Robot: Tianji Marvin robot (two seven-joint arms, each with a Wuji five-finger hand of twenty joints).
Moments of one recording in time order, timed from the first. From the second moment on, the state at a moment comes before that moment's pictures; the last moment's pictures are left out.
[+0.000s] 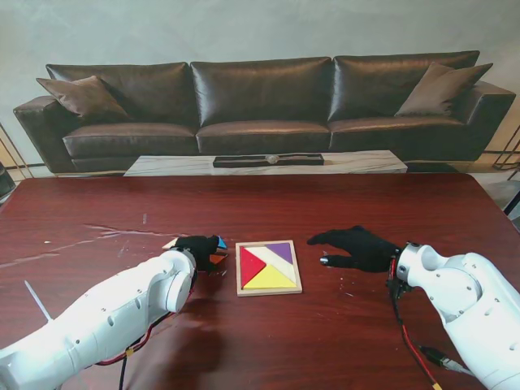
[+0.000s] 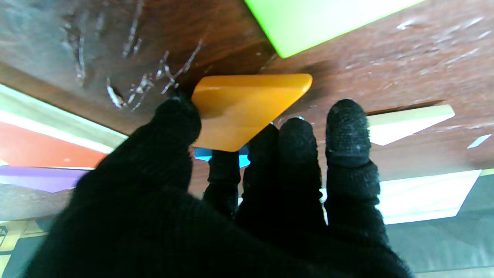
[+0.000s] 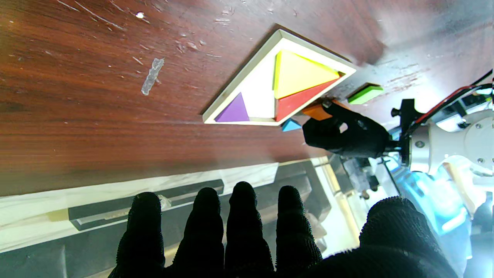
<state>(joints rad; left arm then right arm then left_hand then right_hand) 0.95 -1.12 -0.49 -1.11 0.73 0.35 -0.09 -1.35 -0.99 1.34 -1.38 -0.66 -0.59 0.41 0.78 -0.37 0.52 -0.18 0.23 0.09 1.09 1.00 0.64 0.12 1.00 1.11 0.67 0.05 1.14 1.09 0.60 0.12 1.18 0.67 0.52 0.11 -0.06 -0.12 0.15 -0.05 0.28 0.43 0.30 0.01 0.25 0.17 0.25 -0.01 0.11 0.21 -0.05 0.19 0.72 0.06</state>
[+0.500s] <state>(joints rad) 0.95 -1.13 -0.50 -1.10 0.73 0.29 -0.07 -1.35 -0.99 1.34 -1.39 -0.66 -0.58 0.41 0.95 -0.33 0.43 -0.23 0.26 0.03 1.16 1.15 0.66 0.01 1.12 1.24 0.67 -0.04 1.20 1.24 0.62 0.12 1.21 0.75 0.52 0.11 -0.06 -0.12 0.15 -0.05 0.28 0.43 0.30 0.01 0.25 0.17 0.25 -0.01 0.11 0.21 -0.05 0.19 0.72 0.06</state>
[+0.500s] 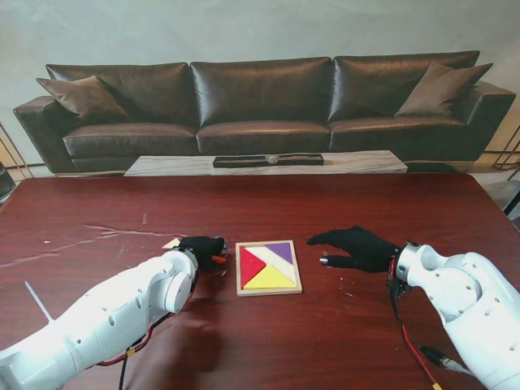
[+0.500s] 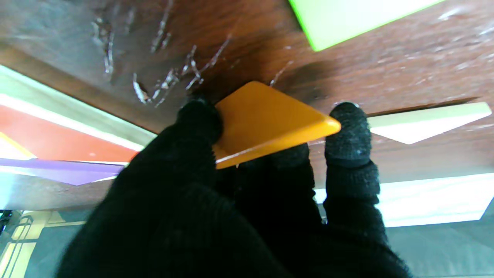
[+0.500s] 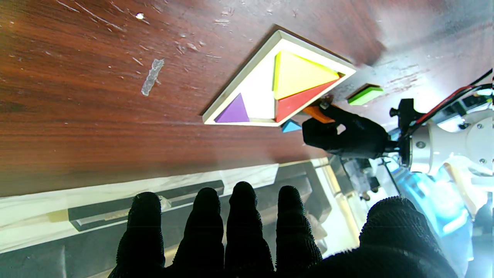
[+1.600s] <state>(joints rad) 1.07 -1.09 -0.68 -1.19 0.91 0.16 0.03 -1.36 -0.99 1.34 -1.39 -0.66 -0.57 0.42 1.12 -0.39 0.28 -0.14 0.26 -0.02 1.17 1.03 0.66 0.03 0.95 1.37 0.67 -0.04 1.13 1.30 0.68 0.12 1.20 0.74 0.52 0.11 -0.06 -0.12 0.15 -0.05 0.28 0.43 0.30 0.01 0.25 0.17 0.25 -0.01 0.11 0.21 -0.05 0.19 0.72 0.06</state>
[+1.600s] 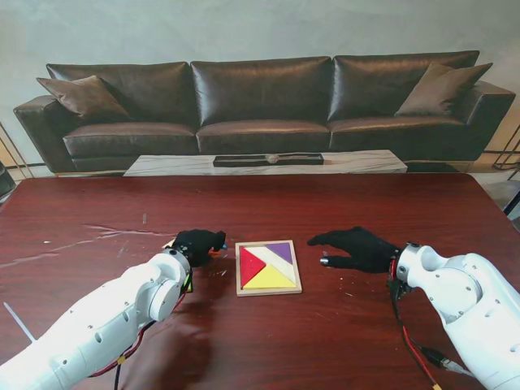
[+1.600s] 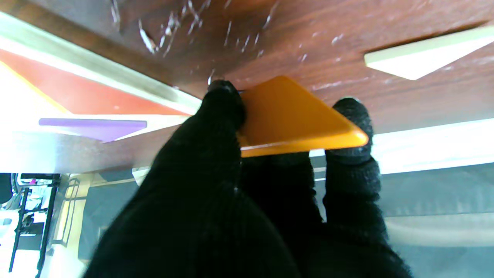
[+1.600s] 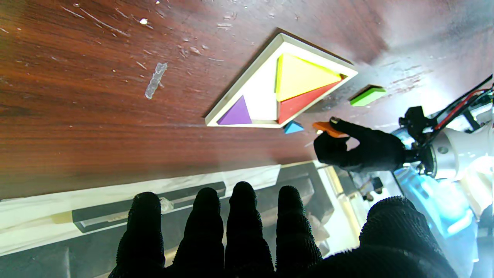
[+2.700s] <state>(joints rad) 0.75 -1.34 -0.34 -0.75 0.50 -0.26 0.09 -1.39 -0.99 1.39 -1.43 -0.68 -0.57 0.42 1.14 -0.39 0.27 -0.14 0.26 -0.02 1.17 1.00 0.66 0.03 0.93 1.39 0.67 -0.04 1.11 1.31 0.68 0.12 1.18 0.75 0.52 0.11 -0.06 -0.12 0.15 -0.05 0.28 0.43 0.30 0.01 0.25 0.17 0.25 -0.01 0.11 0.21 -0.05 0.19 0.72 0.06</state>
